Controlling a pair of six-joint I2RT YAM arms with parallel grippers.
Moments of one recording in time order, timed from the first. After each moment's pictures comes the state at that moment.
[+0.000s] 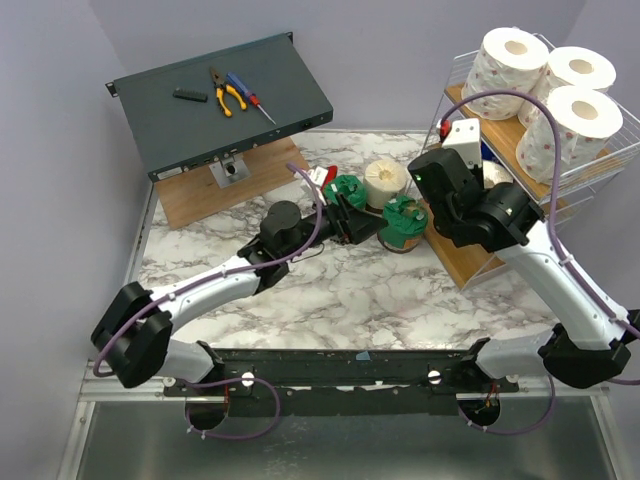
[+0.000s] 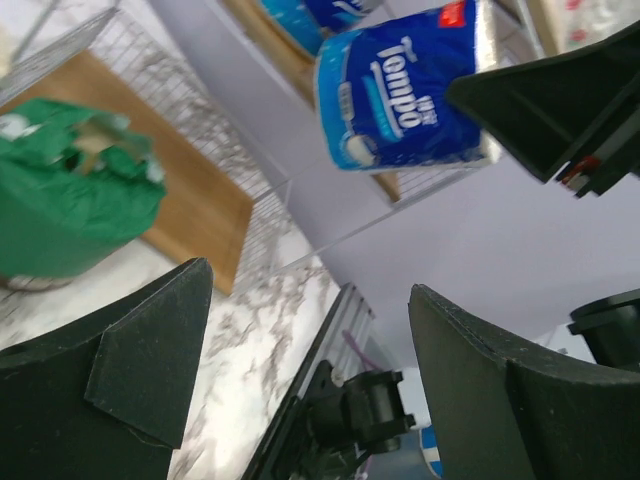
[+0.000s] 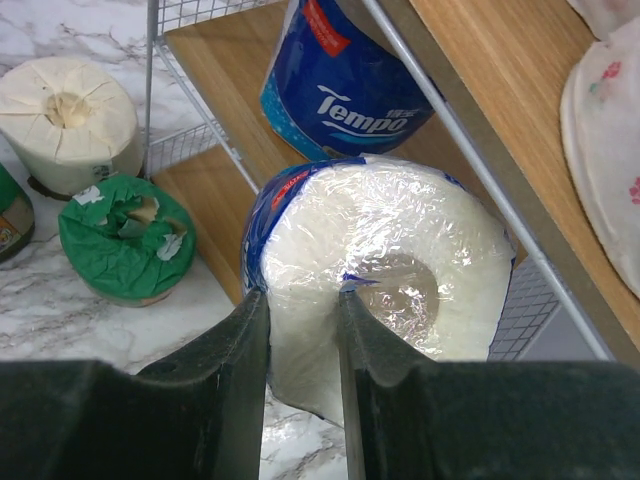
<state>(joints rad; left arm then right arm) -0.78 1.32 0.81 0.55 0.27 -0.92 0.80 1.33 1.72 -1.21 1.06 0.31</state>
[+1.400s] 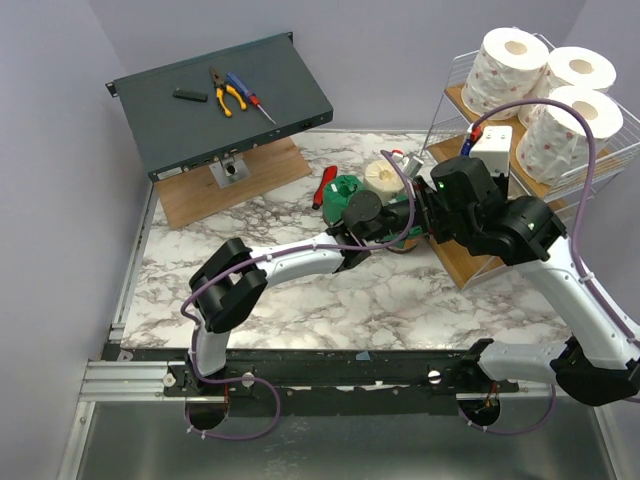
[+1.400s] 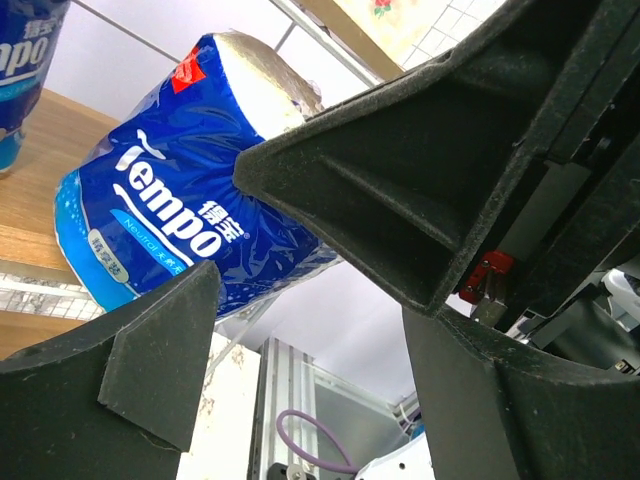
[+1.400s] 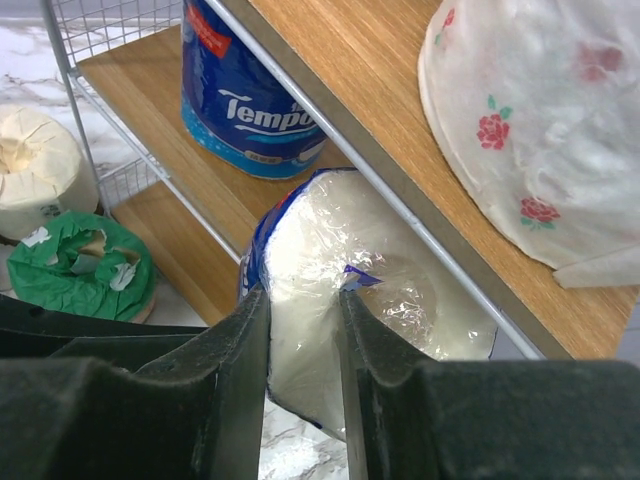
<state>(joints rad) -1.00 1.91 1.41 0.89 0.35 -0.86 0.75 1.21 1.62 -1.17 1.12 0.35</state>
